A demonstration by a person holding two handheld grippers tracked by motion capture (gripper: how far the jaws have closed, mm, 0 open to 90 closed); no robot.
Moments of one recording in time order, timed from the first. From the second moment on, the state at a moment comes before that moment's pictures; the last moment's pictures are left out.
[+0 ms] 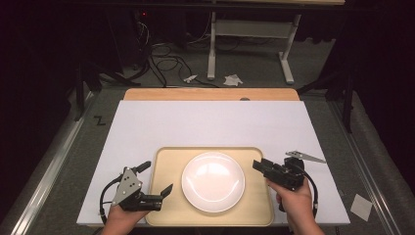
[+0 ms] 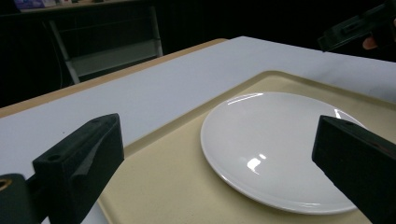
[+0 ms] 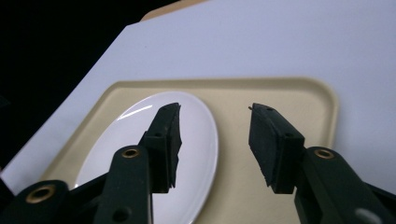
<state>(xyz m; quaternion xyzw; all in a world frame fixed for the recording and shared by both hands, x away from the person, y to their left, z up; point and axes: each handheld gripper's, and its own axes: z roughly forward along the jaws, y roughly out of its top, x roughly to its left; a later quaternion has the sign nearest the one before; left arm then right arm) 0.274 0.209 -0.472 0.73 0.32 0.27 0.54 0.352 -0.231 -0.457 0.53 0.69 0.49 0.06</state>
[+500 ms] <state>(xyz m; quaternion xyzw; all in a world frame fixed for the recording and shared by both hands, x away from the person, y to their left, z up) 0.278 0.205 -0.477 0.73 0.34 0.26 0.53 0.331 -0.285 -0.435 0.50 0.69 0.48 0.18</state>
